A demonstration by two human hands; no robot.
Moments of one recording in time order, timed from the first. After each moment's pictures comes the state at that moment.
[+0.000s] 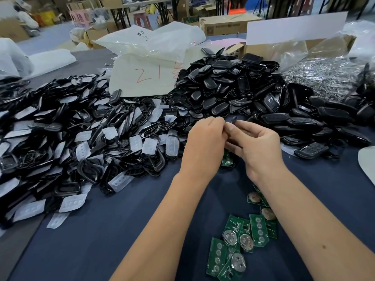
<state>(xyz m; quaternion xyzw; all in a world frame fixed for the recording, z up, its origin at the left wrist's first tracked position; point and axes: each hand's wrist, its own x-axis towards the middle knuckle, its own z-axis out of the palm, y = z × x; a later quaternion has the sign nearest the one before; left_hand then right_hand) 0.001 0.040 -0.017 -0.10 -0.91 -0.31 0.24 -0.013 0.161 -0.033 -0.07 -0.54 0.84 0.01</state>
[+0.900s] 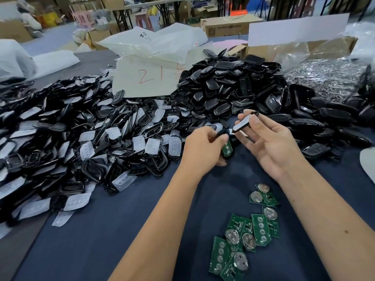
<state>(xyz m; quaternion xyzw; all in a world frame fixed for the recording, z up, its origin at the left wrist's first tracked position) -0.005 0.030 -0.028 0.08 -0.82 -0.57 0.01 -0.031 0.196 -0.036 0.03 -0.47 0.88 -0.05</state>
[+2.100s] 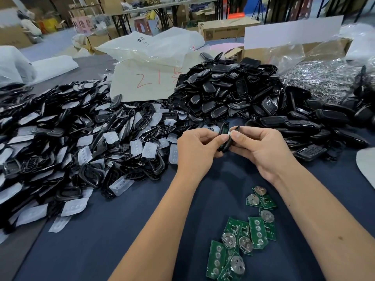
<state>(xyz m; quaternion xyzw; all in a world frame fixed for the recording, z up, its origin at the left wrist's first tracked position) -0.001 0.031 -0.030 0.04 -0.77 -0.63 0.10 -0.027 0.192 -0.039 0.02 -0.58 0.81 -0.06</state>
